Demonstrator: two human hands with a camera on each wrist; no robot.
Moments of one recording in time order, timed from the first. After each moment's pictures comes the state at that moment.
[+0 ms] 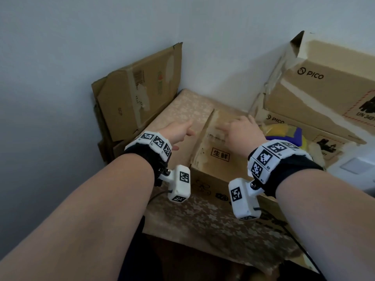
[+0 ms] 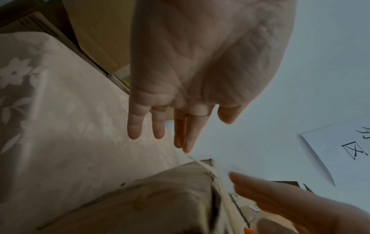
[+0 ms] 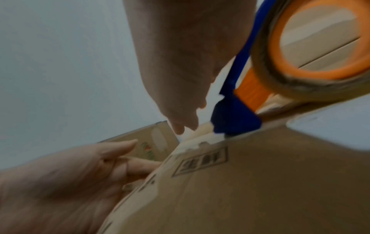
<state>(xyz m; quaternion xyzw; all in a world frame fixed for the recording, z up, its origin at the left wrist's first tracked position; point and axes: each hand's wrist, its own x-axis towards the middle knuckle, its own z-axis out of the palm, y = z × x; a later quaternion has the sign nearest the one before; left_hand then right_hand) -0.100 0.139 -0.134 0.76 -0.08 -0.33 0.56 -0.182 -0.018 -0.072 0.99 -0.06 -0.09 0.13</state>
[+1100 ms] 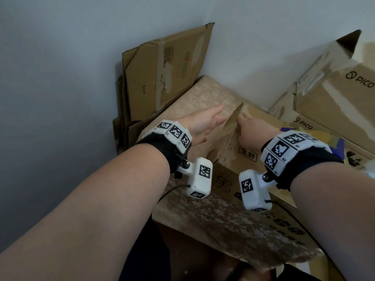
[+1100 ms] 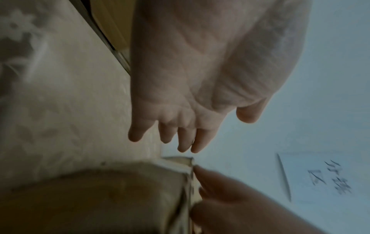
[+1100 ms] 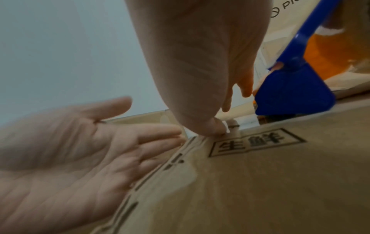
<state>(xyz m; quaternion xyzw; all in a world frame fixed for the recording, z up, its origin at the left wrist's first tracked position) -0.102 0.155 -0.139 0.60 -0.17 -0.46 0.63 -0.140 0.010 -0.096 0.96 -0.12 -0.20 0.13</state>
